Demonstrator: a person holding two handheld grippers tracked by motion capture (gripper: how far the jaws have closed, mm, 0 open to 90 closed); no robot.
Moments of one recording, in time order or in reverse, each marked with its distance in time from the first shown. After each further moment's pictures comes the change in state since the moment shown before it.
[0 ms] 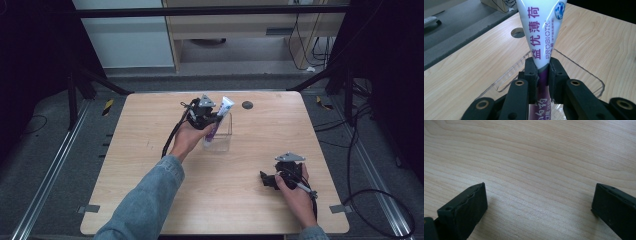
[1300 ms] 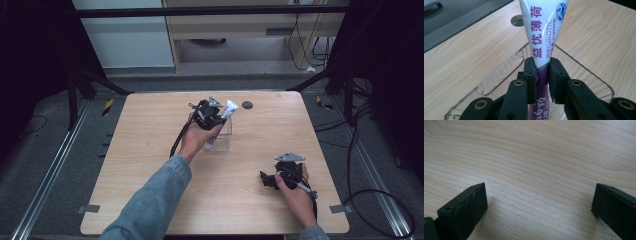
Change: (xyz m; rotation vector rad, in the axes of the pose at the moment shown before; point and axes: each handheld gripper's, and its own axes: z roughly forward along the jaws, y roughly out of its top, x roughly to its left) left arm -0.010 0.005 0.021 0.096 0.037 -0.046; right arm 0.000 0.000 0.000 0.000 0.001 0.000
